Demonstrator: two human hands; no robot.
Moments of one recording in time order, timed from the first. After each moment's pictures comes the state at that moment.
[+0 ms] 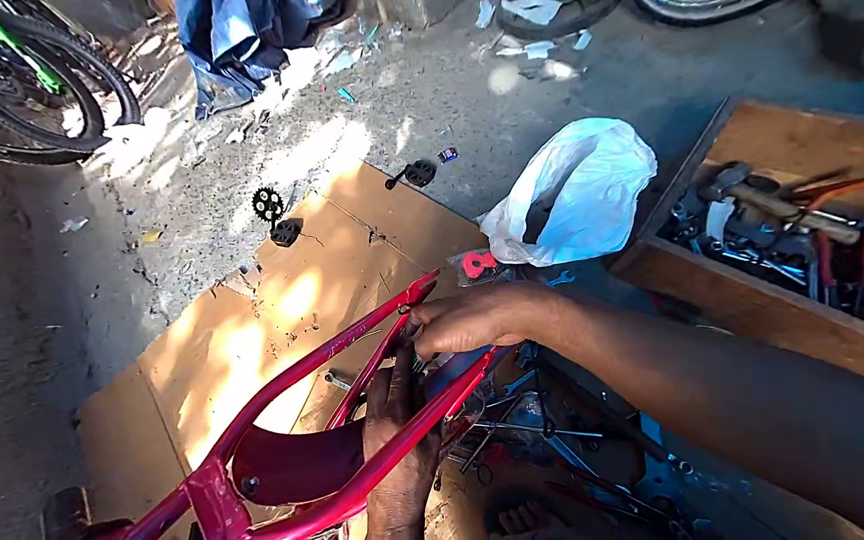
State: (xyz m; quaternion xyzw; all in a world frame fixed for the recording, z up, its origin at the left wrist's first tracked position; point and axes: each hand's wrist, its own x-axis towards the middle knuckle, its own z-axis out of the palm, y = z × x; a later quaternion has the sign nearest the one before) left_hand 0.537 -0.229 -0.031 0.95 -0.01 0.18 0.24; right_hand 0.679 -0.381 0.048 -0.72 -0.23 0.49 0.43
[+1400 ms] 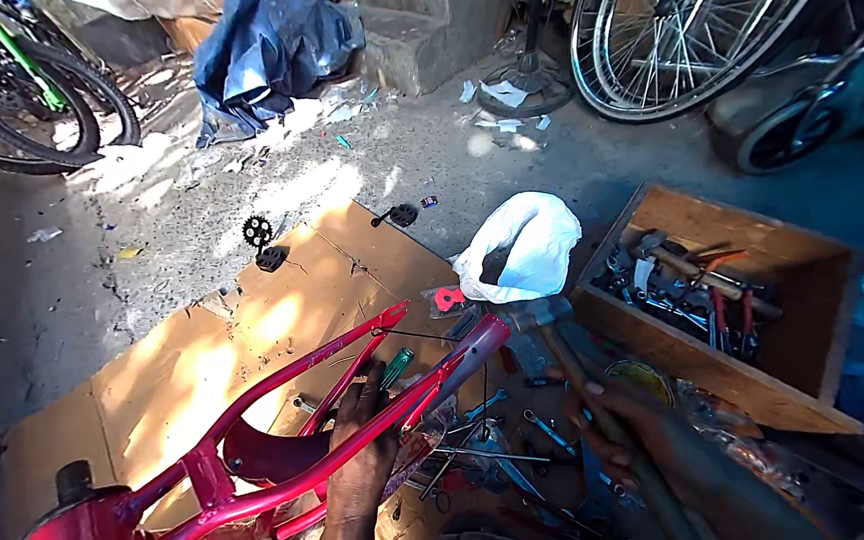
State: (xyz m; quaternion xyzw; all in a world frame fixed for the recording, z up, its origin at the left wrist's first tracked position) left_hand 0.540 -0.227 -0.035 0.96 -0.02 0.17 0.24; right_hand 0.525 -0.575 0.014 -0.53 0.07 0.30 0.79
